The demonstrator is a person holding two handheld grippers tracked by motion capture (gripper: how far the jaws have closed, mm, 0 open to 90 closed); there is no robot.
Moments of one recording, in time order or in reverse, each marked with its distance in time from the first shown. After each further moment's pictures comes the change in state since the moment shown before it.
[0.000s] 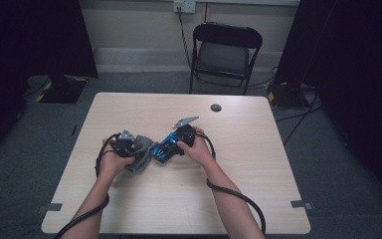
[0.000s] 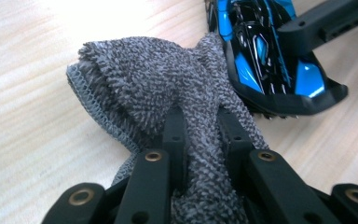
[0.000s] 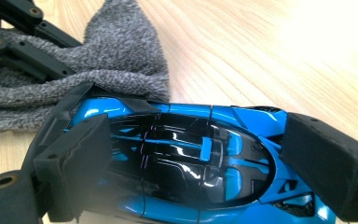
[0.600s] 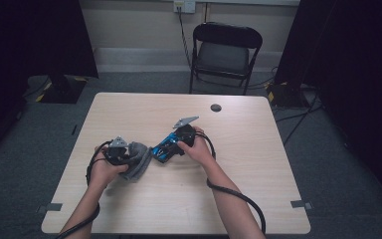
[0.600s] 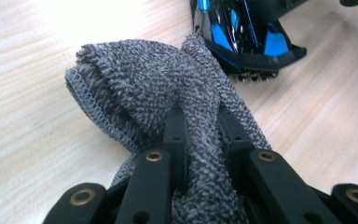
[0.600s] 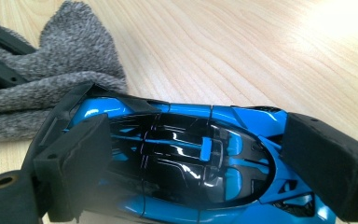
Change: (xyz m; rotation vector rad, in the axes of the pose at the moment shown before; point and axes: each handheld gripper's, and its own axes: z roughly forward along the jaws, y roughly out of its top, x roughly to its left) left arm -0.004 -0.023 -0.022 -0.008 -0.042 -0.001; right arm 0.000 0.000 0.000 0.000 0.000 -0.002
